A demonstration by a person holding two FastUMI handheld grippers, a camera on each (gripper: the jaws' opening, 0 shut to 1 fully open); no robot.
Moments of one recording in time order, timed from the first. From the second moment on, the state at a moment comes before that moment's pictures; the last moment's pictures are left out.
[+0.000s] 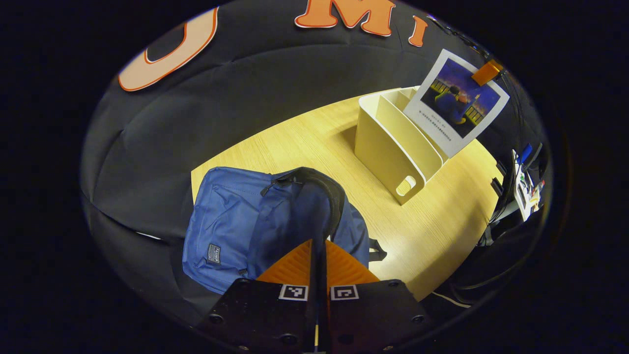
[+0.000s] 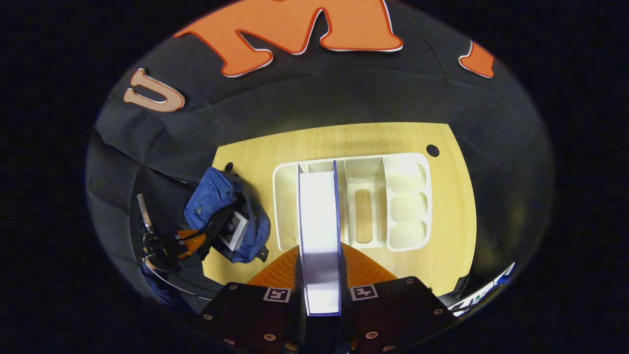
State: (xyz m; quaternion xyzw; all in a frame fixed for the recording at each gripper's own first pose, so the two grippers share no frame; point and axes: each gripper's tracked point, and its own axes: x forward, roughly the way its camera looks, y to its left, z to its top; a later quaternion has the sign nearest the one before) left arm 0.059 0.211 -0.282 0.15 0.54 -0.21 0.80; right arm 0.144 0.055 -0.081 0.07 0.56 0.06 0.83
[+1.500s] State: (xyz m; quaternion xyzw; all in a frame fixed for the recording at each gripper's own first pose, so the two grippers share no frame) left arm 0.085 0.207 -0.192 0.15 0.51 -0.20 0.82; right arm 0.084 0.280 -0.186 0.29 0.50 0.22 0.79
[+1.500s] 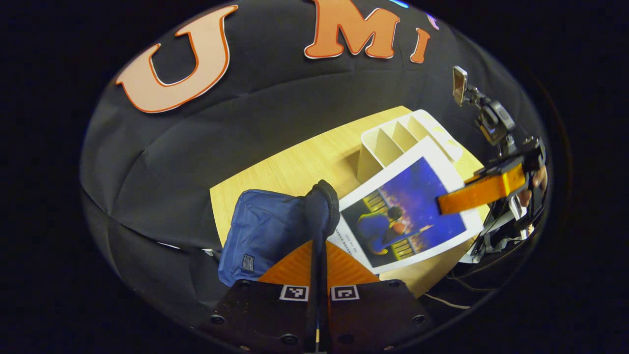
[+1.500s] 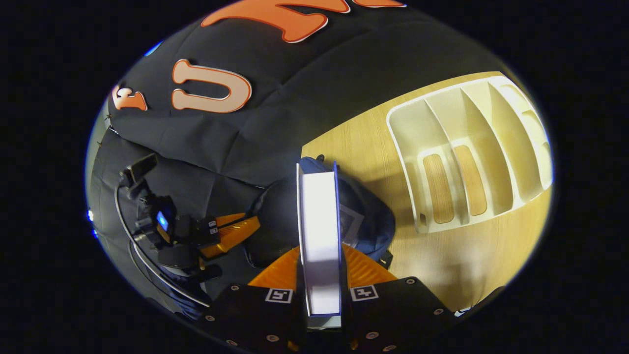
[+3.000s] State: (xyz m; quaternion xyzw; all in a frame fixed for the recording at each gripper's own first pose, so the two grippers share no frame) left arm 0.042 0.144 -0.202 0.21 0.52 -0.25 0.79; right arm 0.102 0.401 -0.329 0.38 0.50 0.15 0.77
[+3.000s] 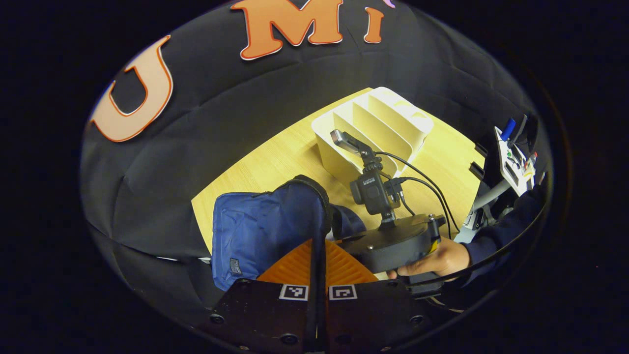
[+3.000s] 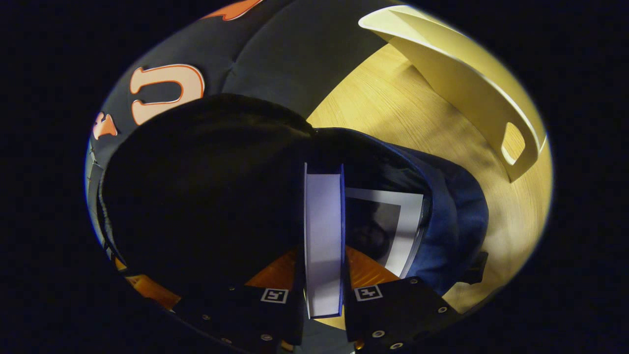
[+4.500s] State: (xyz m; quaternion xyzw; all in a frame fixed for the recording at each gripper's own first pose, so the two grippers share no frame) left arm 0.005 0.062 -0.252 0.04 0.50 -0.14 0.85; right arm 0.093 0.060 -0.117 0.19 0.30 0.09 0.93
